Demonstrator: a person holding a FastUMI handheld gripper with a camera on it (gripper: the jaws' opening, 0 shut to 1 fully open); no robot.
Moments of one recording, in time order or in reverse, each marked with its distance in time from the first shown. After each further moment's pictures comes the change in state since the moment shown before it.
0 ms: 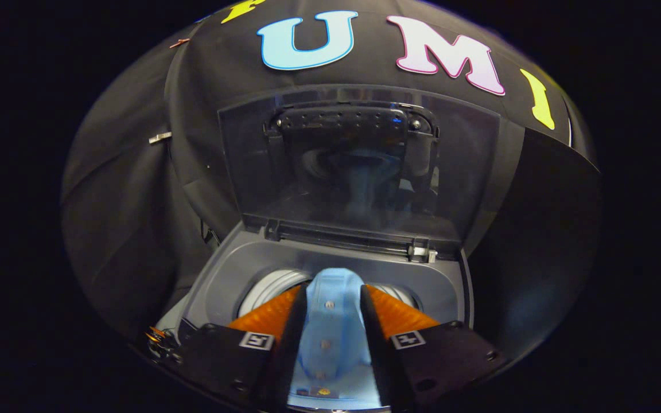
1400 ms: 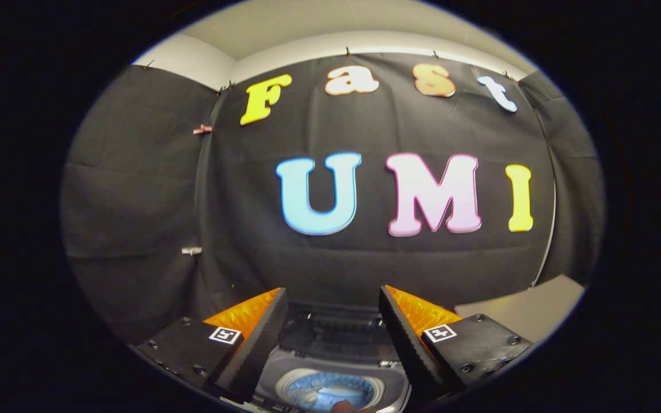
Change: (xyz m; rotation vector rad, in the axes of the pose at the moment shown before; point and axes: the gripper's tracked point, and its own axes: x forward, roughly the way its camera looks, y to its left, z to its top) arm -0.232 0.003 0.282 0.017 -0.676 0.034
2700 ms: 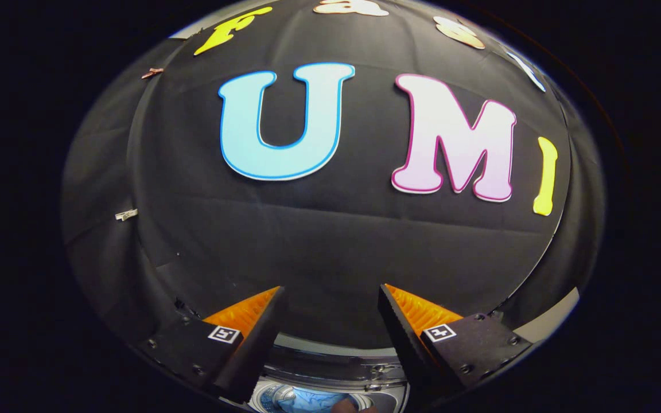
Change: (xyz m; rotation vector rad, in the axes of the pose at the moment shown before) arm 0.218 -0.032 -0.154 -0.063 0.405 -0.140
